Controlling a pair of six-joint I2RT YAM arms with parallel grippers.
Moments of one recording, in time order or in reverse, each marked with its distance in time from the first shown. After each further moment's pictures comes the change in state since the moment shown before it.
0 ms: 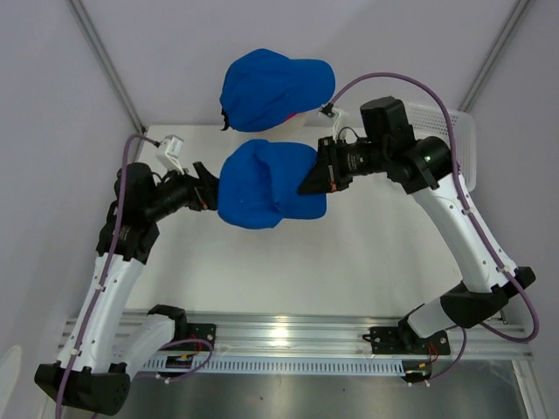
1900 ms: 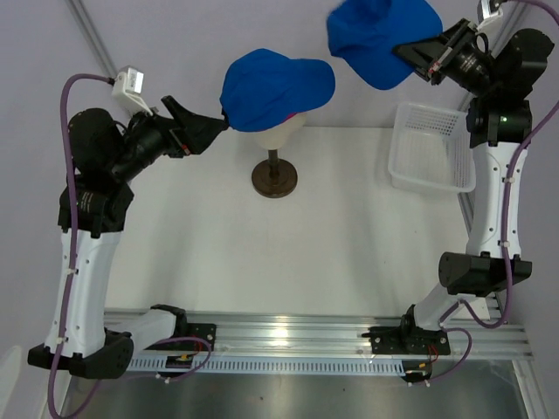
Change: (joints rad) left arm -0.018 0.219 0.657 -0.182 -0.145 -0.047; right arm -0.684 0.182 0.227 0.705 -0.113 0.679
